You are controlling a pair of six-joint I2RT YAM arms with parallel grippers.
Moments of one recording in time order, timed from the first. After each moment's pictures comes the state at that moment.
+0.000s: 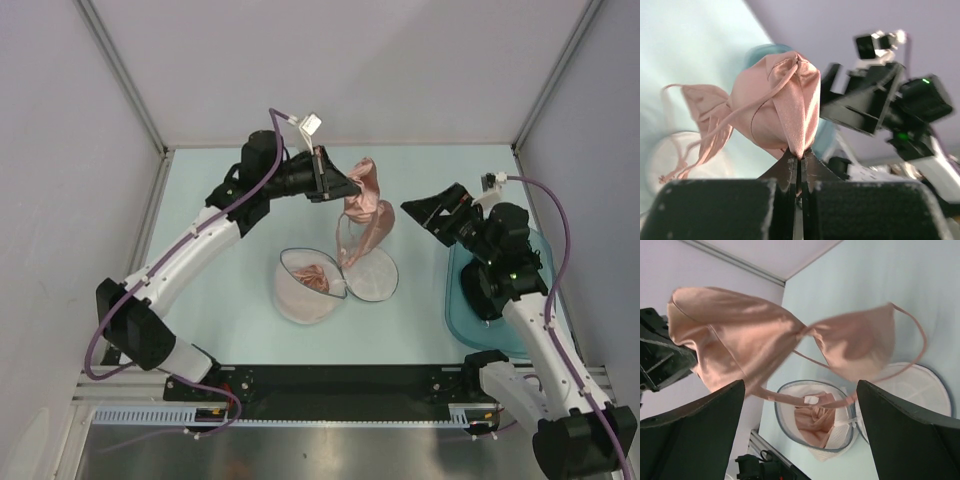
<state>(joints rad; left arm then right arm) -0.59 1.48 1.43 -0.15 0.60 -0.74 0.17 0.86 0.77 -0.05 -0.41 0.92</state>
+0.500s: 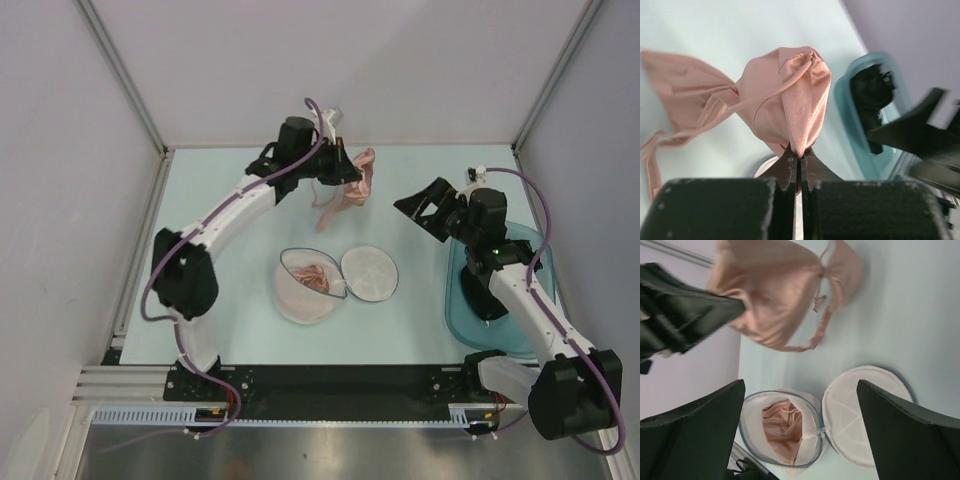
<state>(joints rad) -0.54 1.84 1.71 -0.28 0.45 -0.45 0.18 1.09 0.81 -0.04 -0.36 0.83</state>
